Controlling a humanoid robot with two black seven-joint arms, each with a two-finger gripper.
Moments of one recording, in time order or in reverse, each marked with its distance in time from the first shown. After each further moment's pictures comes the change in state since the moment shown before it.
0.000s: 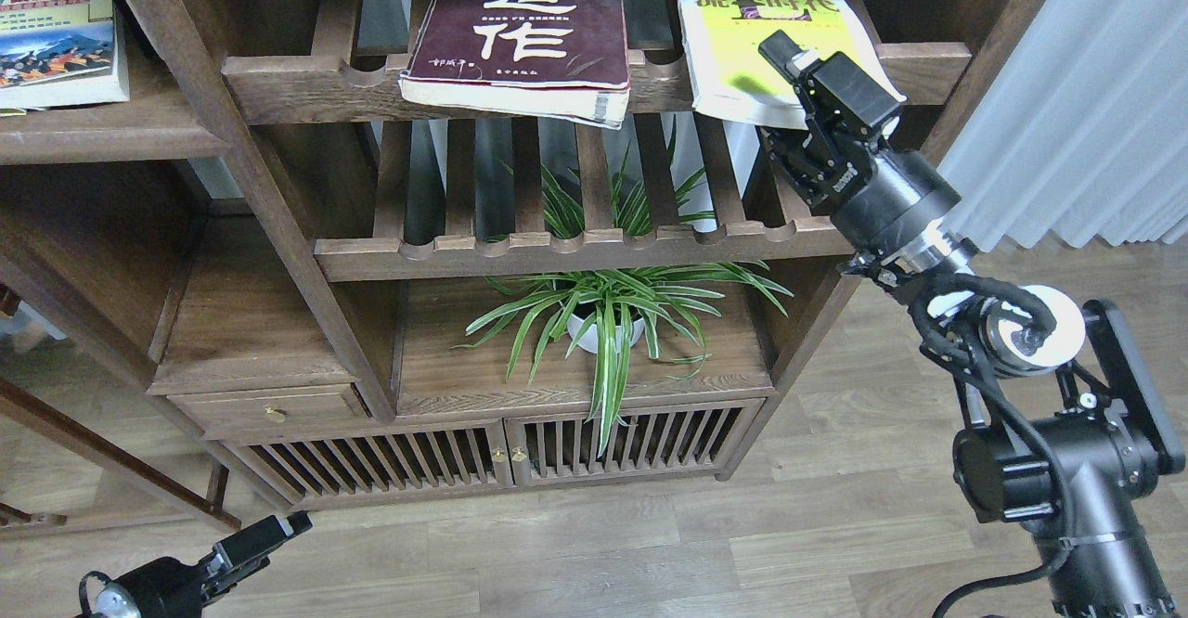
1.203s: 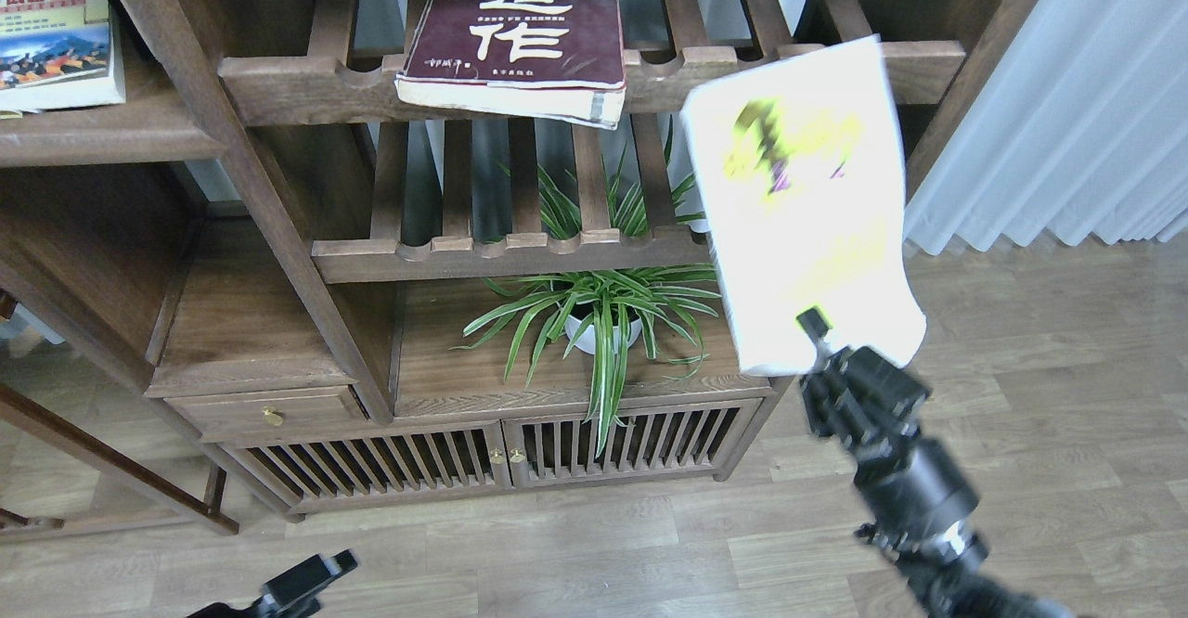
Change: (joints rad) left arm 0.066 -0.205 -0.010 -0.061 -0.115 0.000 -0.016; right arm -0.724 0.001 -0.427 0.001 0.190 0.465 0.000
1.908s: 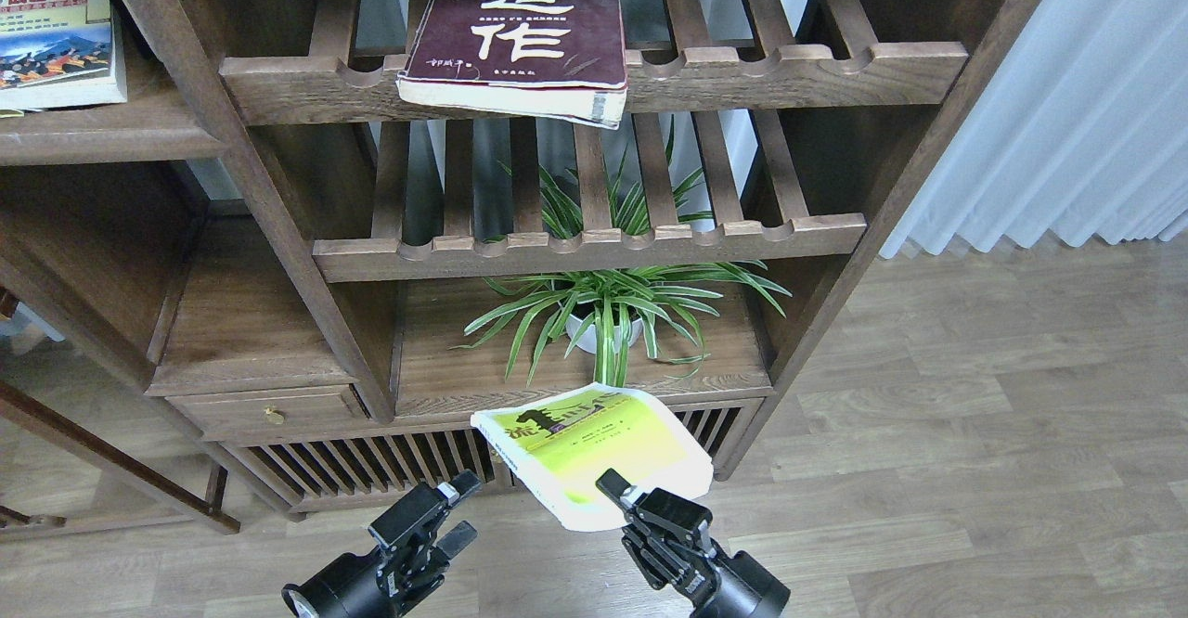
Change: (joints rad) left arm 0.055 -0.033 0.003 -0.381 -0.039 0.000 -0.097; right arm 0.127 0.146 -0.110 -0.303 -0.193 0.000 0.001
